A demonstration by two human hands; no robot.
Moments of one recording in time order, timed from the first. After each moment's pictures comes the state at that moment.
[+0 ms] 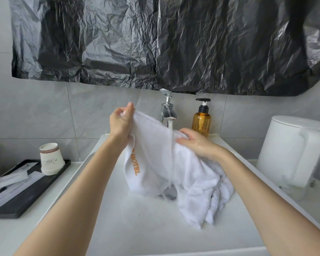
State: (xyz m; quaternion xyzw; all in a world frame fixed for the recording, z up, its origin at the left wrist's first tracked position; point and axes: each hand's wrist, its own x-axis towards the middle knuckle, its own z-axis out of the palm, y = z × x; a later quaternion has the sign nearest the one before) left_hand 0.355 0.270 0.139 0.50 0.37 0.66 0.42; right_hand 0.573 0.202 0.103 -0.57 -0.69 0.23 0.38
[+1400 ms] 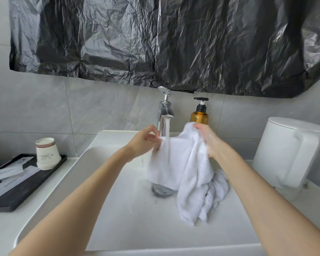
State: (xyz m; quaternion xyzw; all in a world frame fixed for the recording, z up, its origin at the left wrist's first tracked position) left_hand 0.377 0.251 0.095 0.79 0.33 0.36 0.36; right_hand 0.590 0.209 0.112 -0.59 -0.34 0.41 0.61
